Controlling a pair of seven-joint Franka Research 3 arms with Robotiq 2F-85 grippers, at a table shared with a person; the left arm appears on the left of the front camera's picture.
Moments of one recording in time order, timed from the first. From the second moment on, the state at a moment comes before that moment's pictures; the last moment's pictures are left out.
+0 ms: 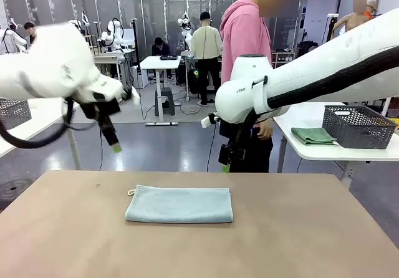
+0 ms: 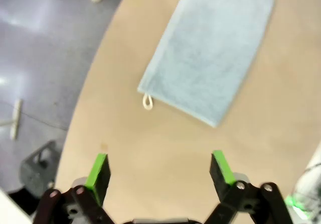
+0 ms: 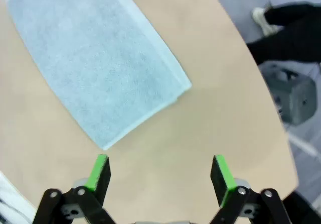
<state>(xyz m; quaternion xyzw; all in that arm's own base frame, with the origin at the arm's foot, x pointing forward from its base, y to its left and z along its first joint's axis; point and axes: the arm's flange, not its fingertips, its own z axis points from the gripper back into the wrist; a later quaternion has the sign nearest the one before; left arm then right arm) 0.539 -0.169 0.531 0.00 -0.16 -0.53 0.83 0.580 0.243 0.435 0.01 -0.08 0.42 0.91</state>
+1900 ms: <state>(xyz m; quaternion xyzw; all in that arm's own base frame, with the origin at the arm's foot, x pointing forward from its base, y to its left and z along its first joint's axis) 0.261 -0.101 0.697 0.10 -0.27 -0.25 0.93 0.575 0.242 0.327 0.04 -0.07 0.07 0.99</state>
